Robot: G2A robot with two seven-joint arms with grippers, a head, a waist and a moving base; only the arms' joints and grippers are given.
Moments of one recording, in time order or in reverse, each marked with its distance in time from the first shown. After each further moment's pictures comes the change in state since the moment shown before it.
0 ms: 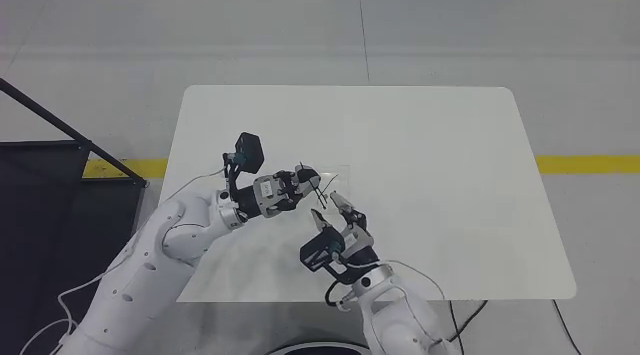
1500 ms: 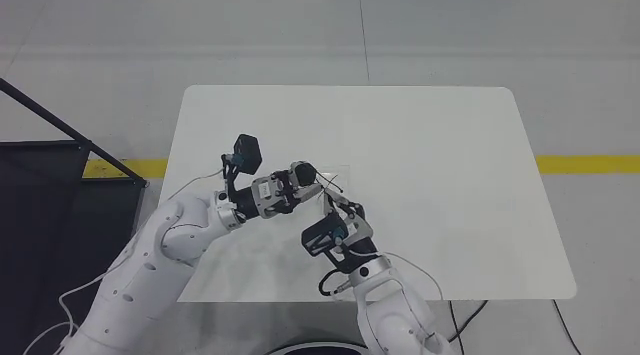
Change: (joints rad) left arm 0.014 -0.013 -0.025 0.021 -0.005 -0.029 -0.017; right arm 0.019 -0.041 0.019 0.006 0.067 0.036 0.015
